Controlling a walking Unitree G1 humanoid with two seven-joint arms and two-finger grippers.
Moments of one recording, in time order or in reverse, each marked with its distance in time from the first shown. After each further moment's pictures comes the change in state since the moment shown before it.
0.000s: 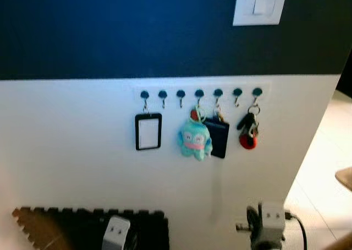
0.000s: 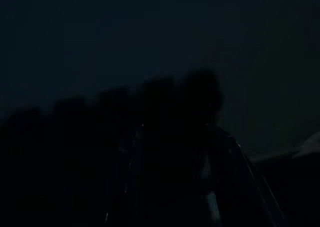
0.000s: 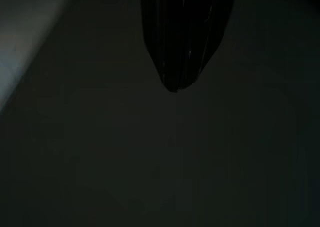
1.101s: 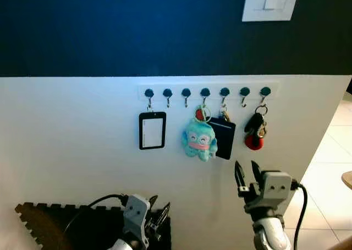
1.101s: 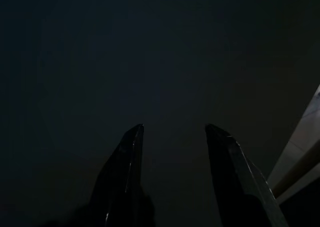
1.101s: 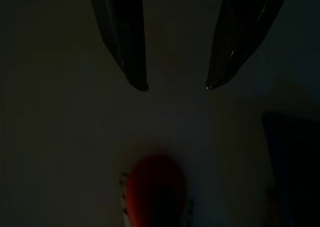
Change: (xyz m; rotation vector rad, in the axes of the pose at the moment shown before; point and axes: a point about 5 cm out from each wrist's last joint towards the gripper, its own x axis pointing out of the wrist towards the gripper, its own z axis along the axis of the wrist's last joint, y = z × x) left arm 0.015 -0.039 0.065 0.004 -0.328 -0.248; right arm 0.010 0.018 0.059 0.042 -0.271 0.044
